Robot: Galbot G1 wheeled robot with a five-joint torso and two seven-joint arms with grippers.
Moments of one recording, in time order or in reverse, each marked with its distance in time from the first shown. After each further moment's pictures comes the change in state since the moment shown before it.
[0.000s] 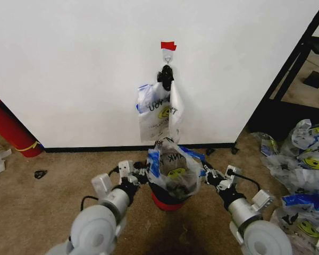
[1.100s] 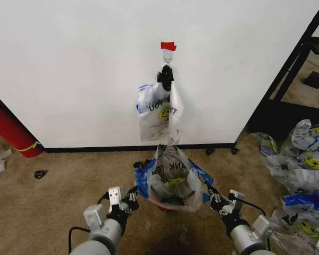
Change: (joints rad) left arm 0.314 -0.021 -0.027 -0.029 0.278 -0.037 0.002; right arm -0.200 0.079 -0.035 -0.027 -0.175 -0.006 0.123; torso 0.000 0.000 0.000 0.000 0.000
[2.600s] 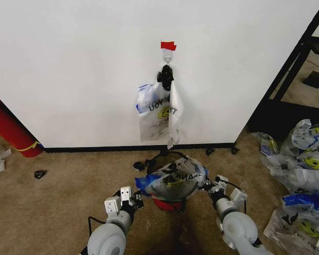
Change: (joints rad) left arm -0.254 0.012 0.095 0.274 -0.043 0.030 0.015; right arm 0.422 0.053 -0.057 -0.444 0.056 -0.059 -0.044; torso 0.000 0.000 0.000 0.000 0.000
